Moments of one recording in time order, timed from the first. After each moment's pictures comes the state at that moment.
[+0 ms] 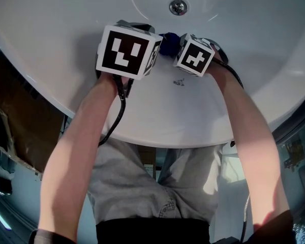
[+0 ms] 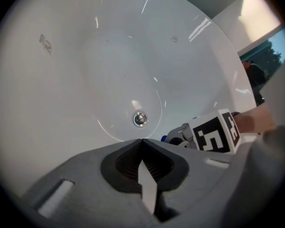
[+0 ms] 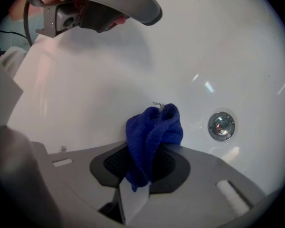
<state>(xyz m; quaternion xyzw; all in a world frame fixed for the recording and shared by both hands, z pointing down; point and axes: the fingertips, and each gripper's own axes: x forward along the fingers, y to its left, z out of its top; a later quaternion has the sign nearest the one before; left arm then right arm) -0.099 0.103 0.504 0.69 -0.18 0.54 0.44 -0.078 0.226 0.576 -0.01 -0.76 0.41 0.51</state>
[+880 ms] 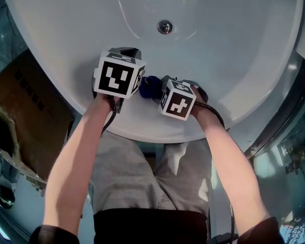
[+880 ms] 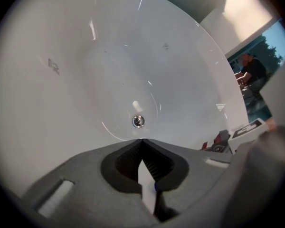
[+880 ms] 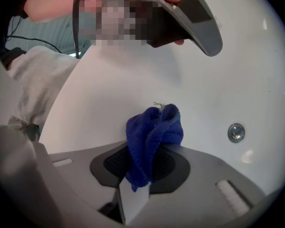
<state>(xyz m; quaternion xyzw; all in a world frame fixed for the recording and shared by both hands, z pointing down) -0.098 0.099 0.444 0.70 -0.18 0.55 0.41 -0.117 0.270 0.442 -0.04 -0.78 0.44 0.44</state>
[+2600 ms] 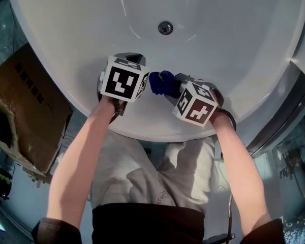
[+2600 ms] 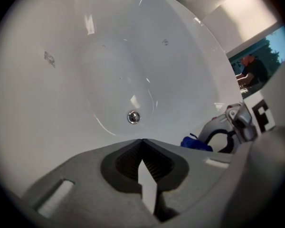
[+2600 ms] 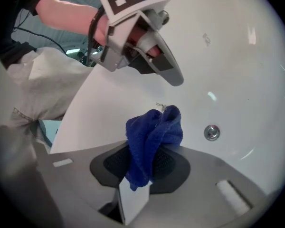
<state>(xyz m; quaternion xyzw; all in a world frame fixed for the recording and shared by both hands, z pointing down) -0.085 0.121 0.445 0.69 -0.18 0.56 0.43 -0.055 0.245 0.417 -0.01 -0.80 0.41 0.44</state>
